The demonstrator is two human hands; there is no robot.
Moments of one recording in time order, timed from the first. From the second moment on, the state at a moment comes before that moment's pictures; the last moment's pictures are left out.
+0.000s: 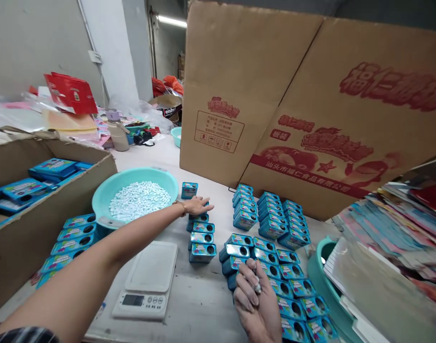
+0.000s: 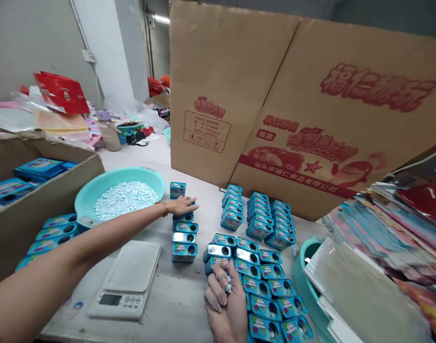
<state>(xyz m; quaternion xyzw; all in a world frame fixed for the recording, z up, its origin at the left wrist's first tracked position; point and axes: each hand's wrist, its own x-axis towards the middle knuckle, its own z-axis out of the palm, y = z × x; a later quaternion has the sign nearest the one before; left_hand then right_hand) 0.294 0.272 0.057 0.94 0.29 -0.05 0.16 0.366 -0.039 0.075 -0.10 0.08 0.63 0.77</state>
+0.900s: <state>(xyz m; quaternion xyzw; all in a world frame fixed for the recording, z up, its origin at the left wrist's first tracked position) 0.069 0.120 0.112 0.90 0.36 0.18 0.14 0.313 0.052 0.097 -0.10 0.05 0.72 0.68</state>
